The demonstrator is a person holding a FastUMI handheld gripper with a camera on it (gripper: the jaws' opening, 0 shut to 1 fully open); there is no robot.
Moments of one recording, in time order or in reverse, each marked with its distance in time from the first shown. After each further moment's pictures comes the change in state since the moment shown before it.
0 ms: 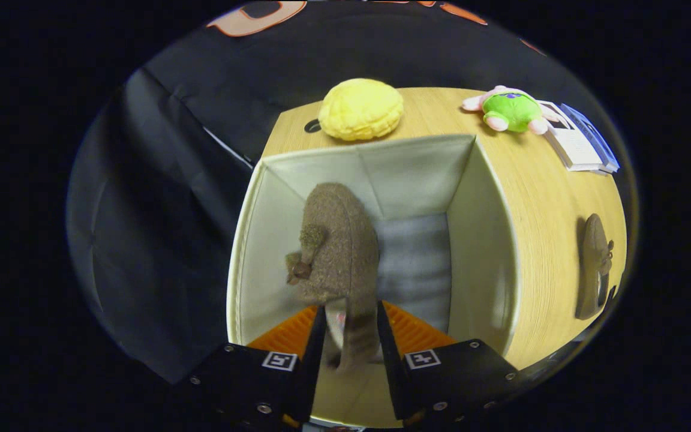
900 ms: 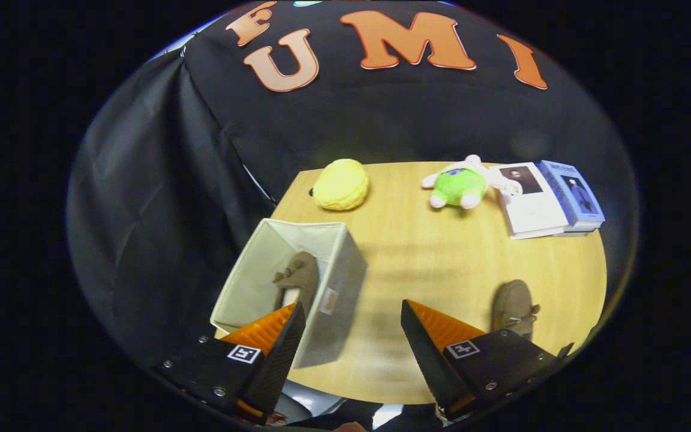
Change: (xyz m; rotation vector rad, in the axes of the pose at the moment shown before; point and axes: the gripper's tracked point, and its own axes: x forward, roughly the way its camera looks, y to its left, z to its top) arm -0.164 -0.174 0.041 -0.188 -0.299 0.035
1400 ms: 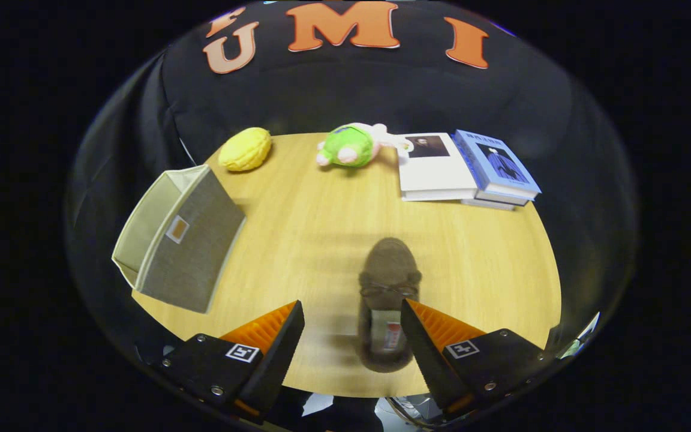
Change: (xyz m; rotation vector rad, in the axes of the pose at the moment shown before) arm -0.018 -0.201 -0.101 -0.021 0.075 -0.261
